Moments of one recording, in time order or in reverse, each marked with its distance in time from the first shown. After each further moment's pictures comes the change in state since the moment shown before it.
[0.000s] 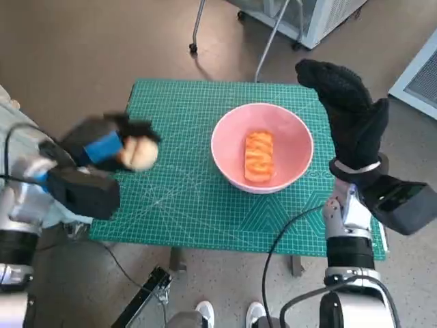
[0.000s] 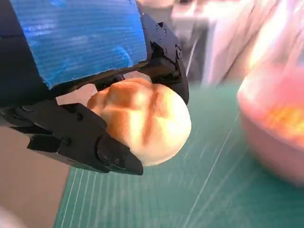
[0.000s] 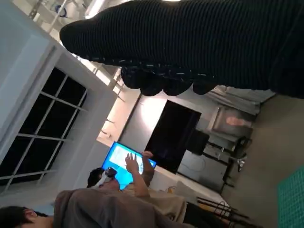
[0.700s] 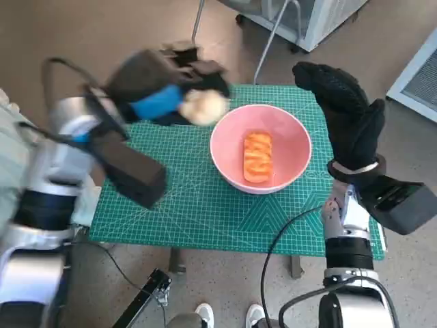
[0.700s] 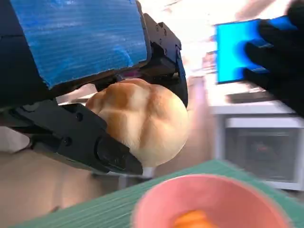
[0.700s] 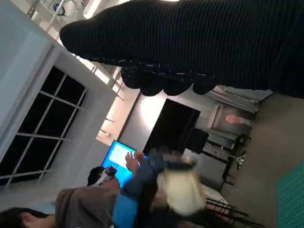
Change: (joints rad) left arm -0.303 -0.282 -0.118 -0.002 0.085 -0.035 0.081; right arm -0.005 0.001 0.005 0.005 -0.001 0.002 0.001
